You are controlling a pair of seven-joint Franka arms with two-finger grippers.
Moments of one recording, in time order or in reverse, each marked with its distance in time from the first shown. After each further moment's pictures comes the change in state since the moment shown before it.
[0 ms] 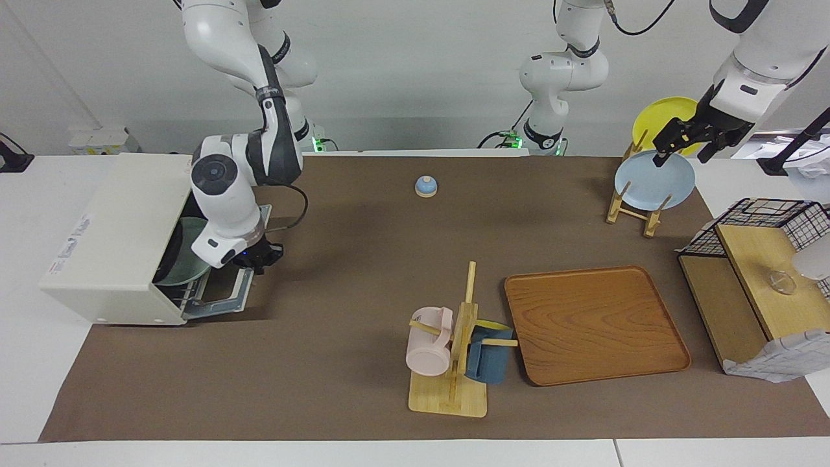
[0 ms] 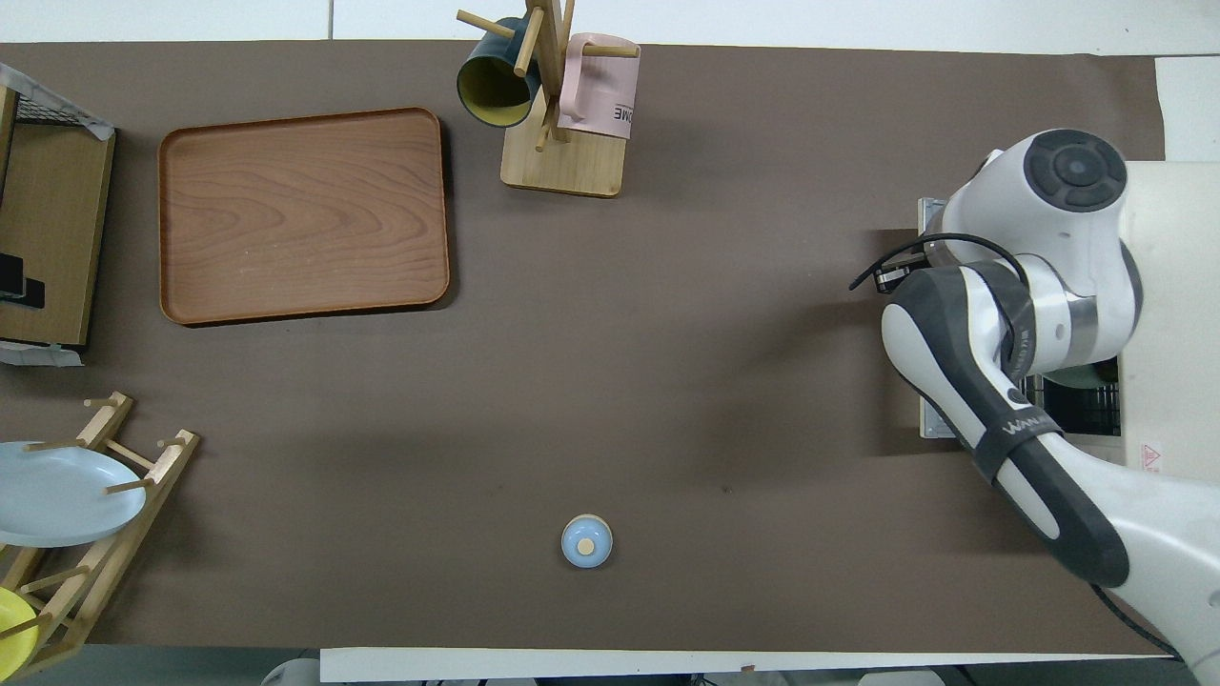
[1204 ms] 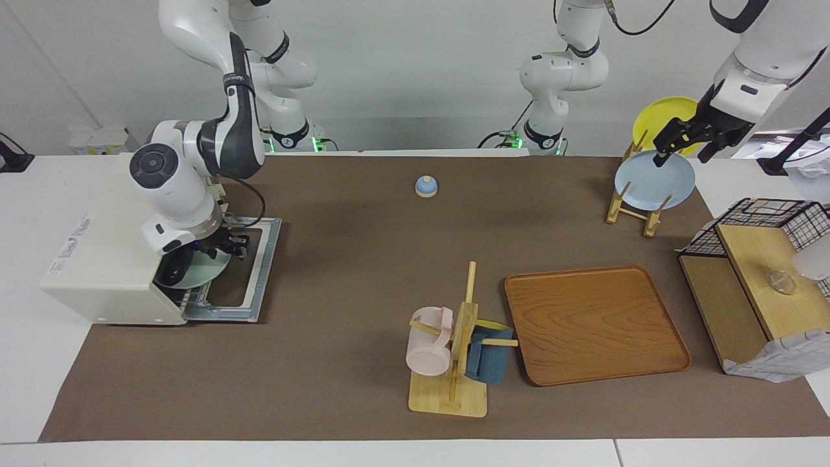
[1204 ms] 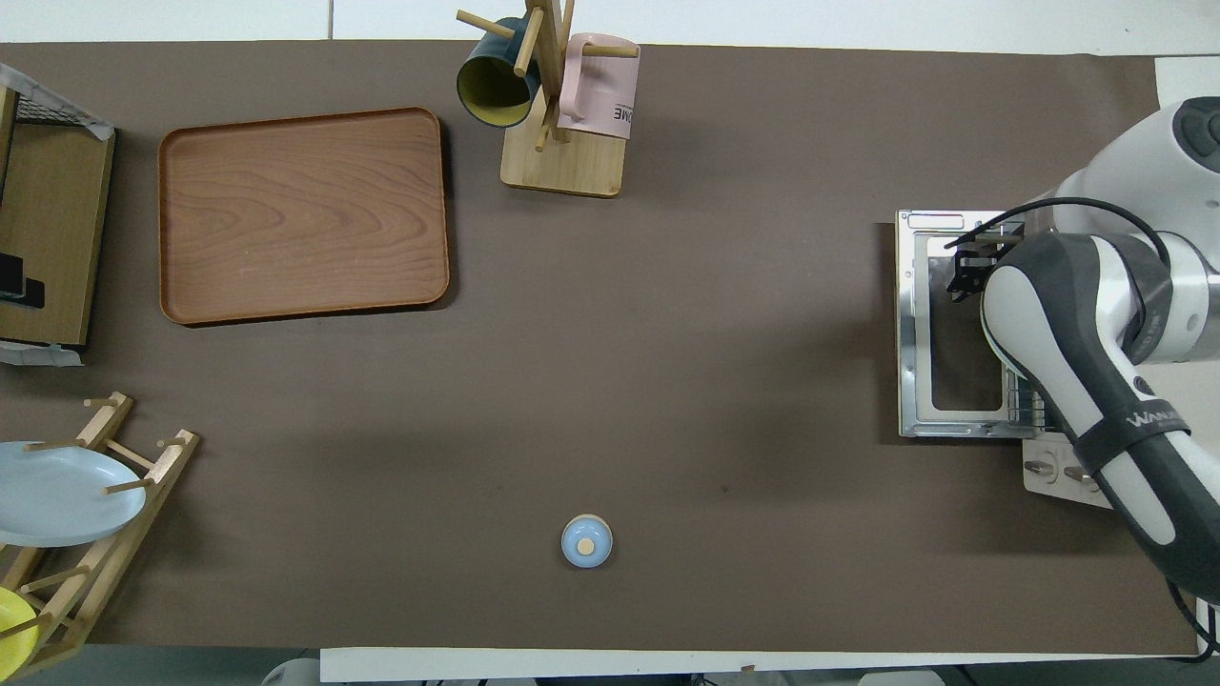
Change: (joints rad) left arm 0.000 0.000 0.000 0.000 0.000 0.000 0.000; right arm -0.116 -0.105 -0.009 0.023 0.012 -0.179 0.101
